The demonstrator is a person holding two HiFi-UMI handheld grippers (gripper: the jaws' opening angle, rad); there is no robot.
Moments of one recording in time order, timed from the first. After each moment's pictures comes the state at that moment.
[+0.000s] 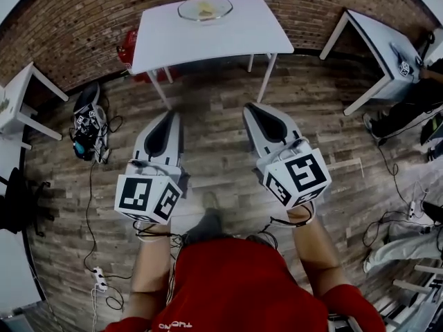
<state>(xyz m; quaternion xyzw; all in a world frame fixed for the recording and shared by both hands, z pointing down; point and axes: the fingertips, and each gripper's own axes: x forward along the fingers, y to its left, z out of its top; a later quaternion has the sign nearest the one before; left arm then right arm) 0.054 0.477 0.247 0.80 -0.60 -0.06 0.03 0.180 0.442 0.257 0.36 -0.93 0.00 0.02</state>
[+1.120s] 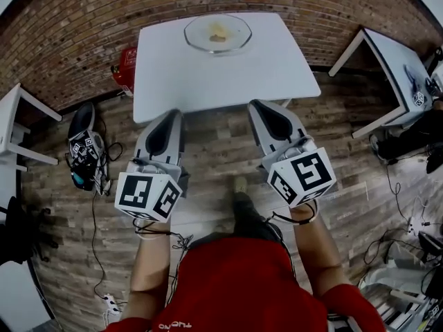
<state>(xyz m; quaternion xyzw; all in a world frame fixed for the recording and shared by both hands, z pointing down) -0.076 0.206 0.265 0.81 -0.59 -0.06 0.05 0.058 0.171 0.261 0.37 -0.93 -0.01 0.02</state>
